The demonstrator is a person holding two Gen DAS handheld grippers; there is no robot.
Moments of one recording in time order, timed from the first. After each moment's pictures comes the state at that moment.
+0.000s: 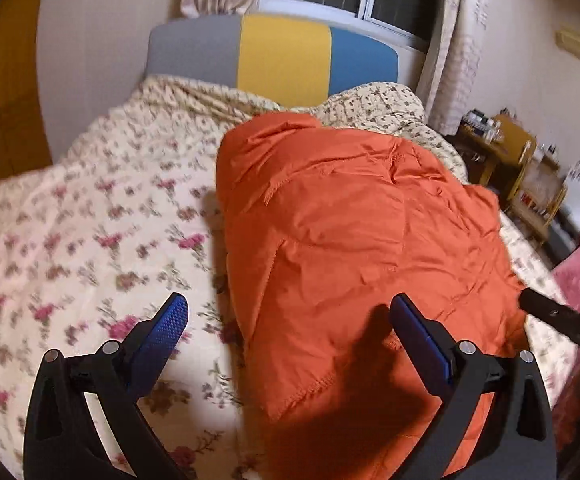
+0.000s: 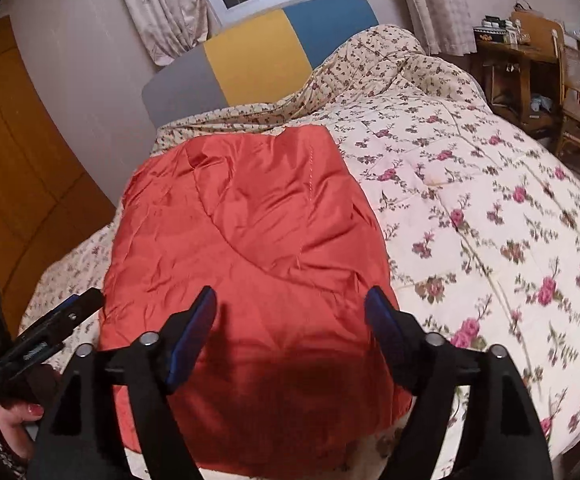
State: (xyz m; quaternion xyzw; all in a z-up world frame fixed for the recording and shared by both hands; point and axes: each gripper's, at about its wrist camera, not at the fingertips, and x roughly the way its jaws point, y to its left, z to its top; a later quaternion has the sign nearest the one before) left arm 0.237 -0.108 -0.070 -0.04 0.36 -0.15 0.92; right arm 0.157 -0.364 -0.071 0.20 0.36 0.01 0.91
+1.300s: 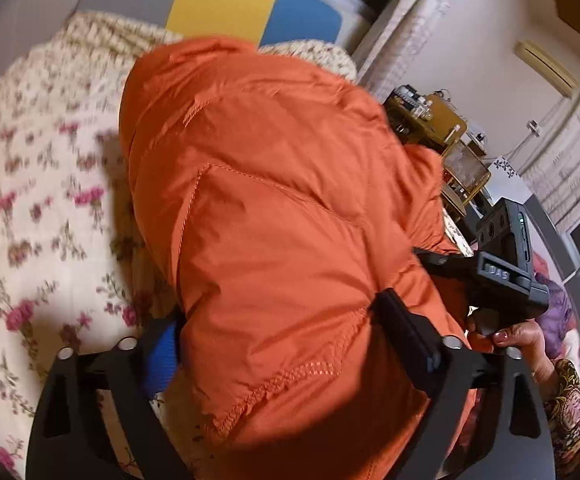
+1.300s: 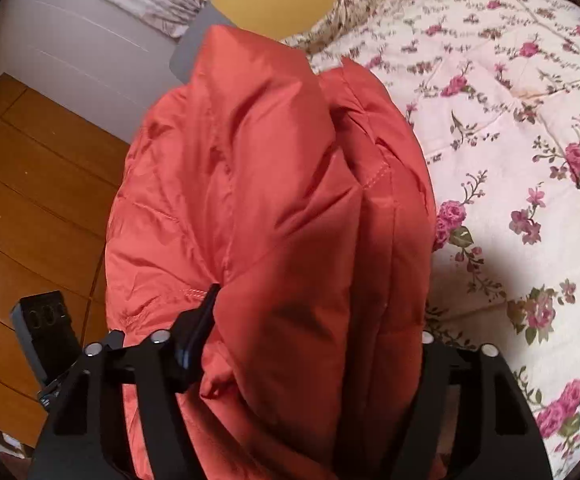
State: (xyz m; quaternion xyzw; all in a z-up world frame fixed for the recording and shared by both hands) left arm 0.250 -0.118 -0.088 -0.09 0.42 -0.31 0.85; right arm 0.229 -0.420 -0.139 0.34 0.42 0.18 0.82
